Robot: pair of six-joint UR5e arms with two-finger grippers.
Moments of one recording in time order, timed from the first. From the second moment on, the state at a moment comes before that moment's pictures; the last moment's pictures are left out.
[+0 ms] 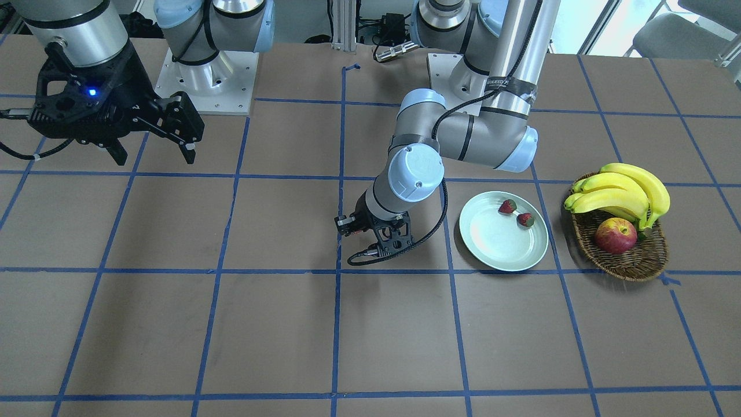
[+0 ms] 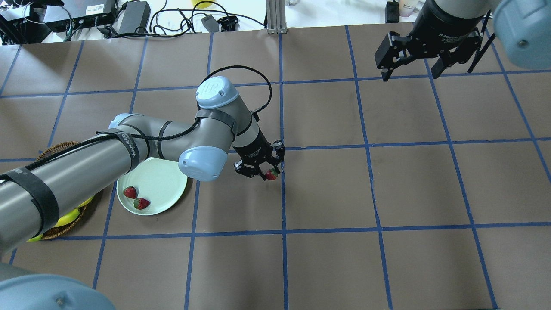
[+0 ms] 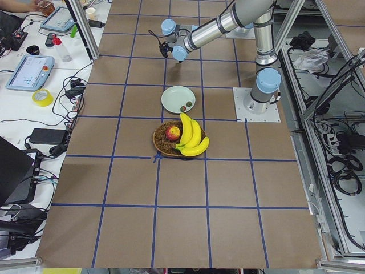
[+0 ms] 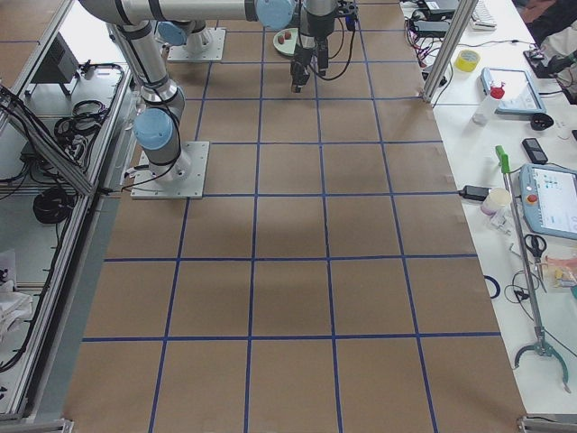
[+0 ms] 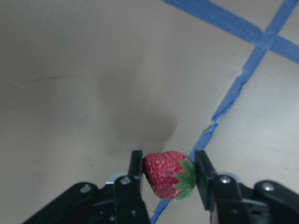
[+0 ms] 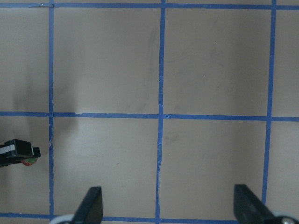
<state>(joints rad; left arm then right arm) -1.82 -1.98 -1.86 -0.95 1.29 -0.60 1.55 -1.56 1.54 -1.65 -1.54 -0.05</state>
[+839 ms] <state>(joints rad) -1.50 -1.89 -1.79 -1.15 1.58 -0.17 1.55 -1.56 1.54 -1.65 -1.55 -0.05</state>
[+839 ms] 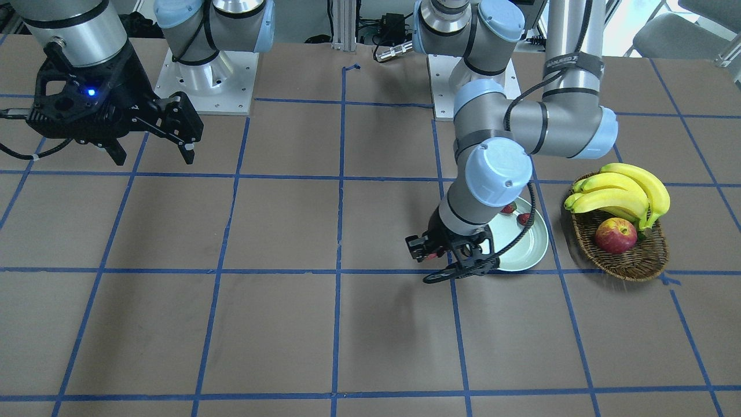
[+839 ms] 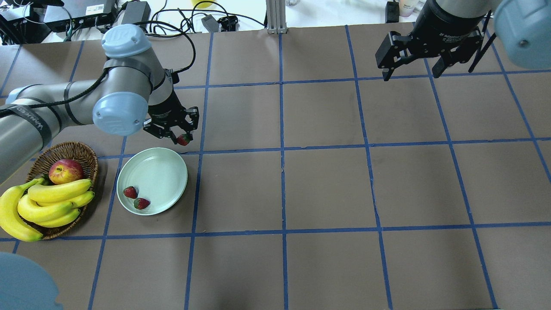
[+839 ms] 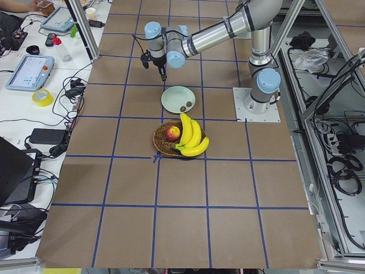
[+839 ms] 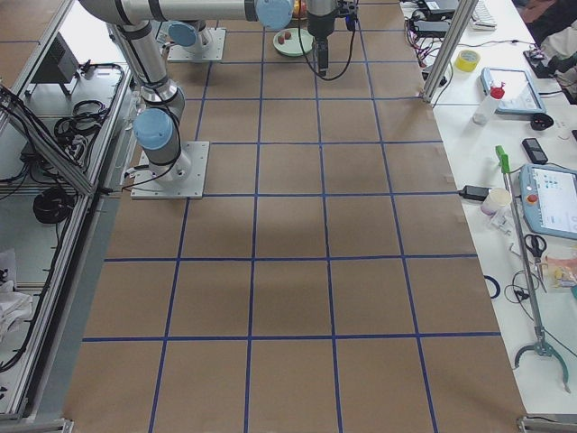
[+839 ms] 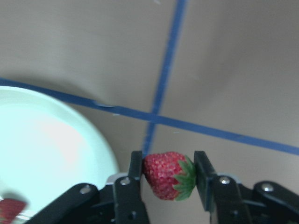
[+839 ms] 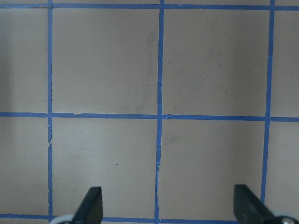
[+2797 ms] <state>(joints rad) -1.55 -1.60 -1.71 -1.34 1.56 -0.13 1.55 -1.56 1.54 -1.65 -1.55 -0.05</state>
